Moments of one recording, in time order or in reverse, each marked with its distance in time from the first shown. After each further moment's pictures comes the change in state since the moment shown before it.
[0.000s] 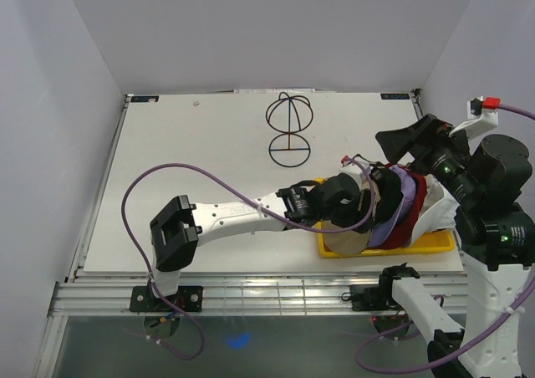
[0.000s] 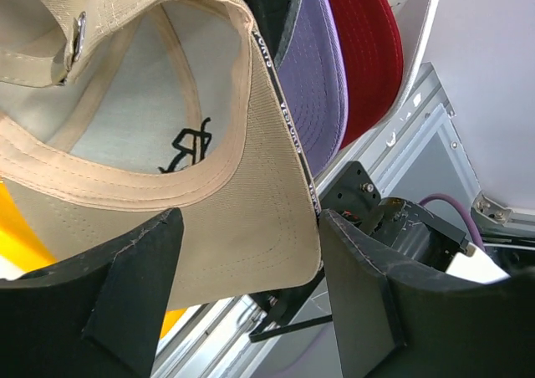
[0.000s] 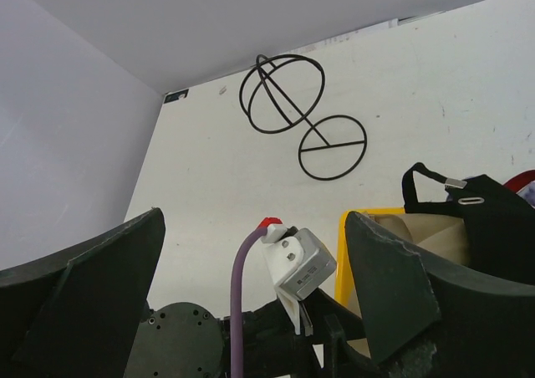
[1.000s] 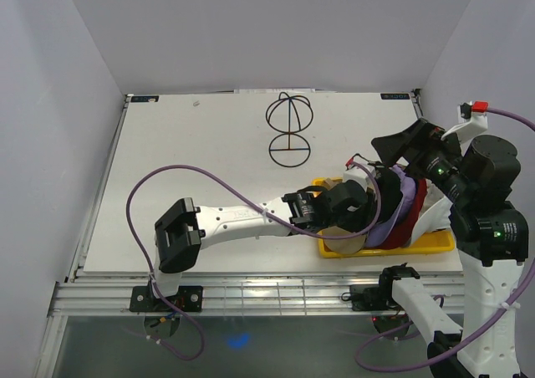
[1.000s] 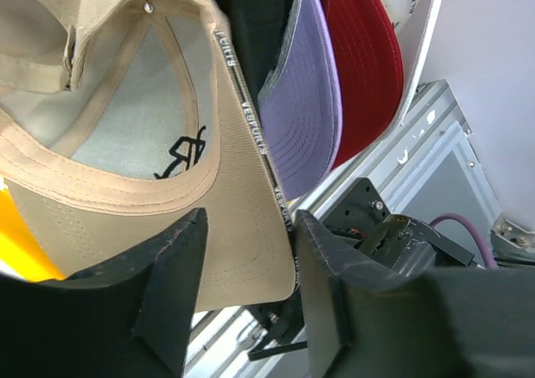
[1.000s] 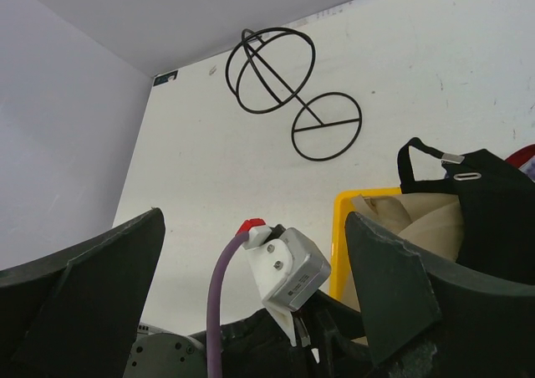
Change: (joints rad) left arm -0.044 0.033 0.042 -0.013 -0.116 0.000; right arm 0.000 -0.016 -0.071 -0.011 -0.008 0.000
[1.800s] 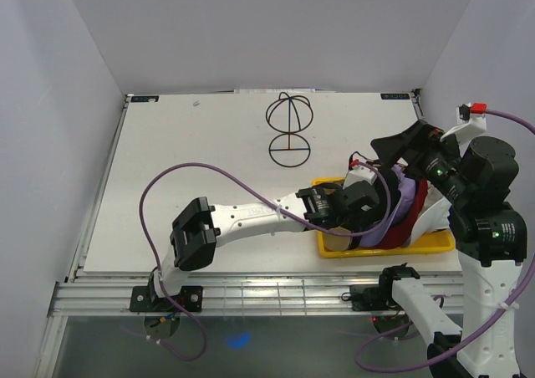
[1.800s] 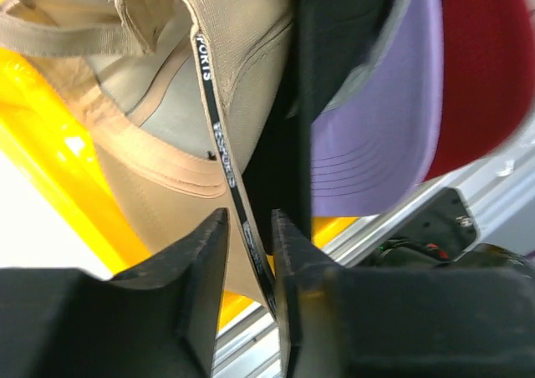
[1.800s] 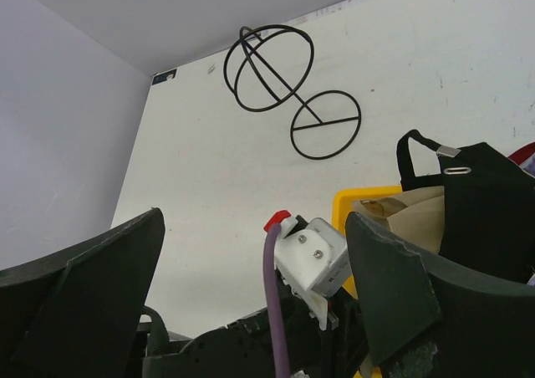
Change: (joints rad) left arm -0.005 0.117 0.207 -0.280 -0.134 0.019; right arm 0.000 -0.008 -0.020 0.007 0.000 0.000
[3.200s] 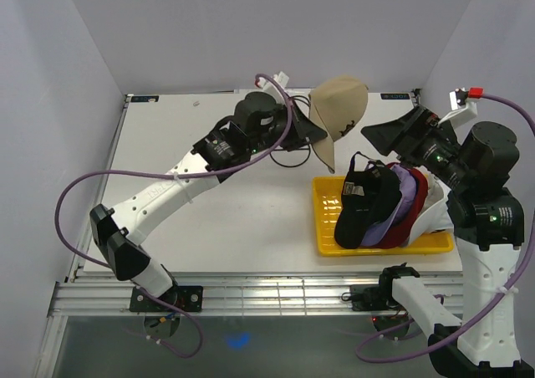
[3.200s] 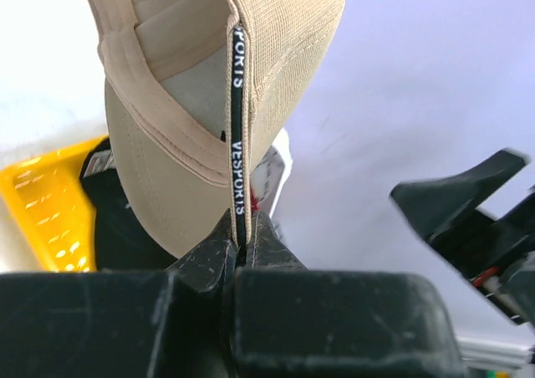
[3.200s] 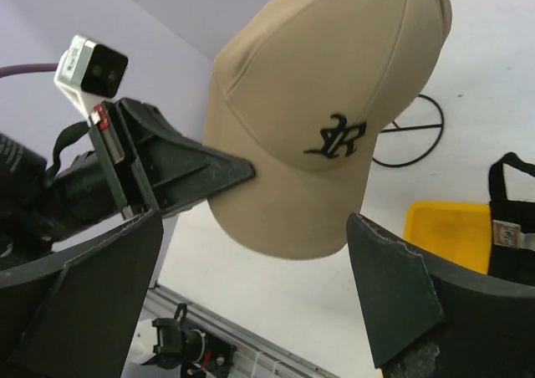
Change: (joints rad) left arm 0.388 -0.462 -0.167 0.225 0.382 -0.254; right arm 0.000 0.061 0.040 0.087 -0.147 0.106
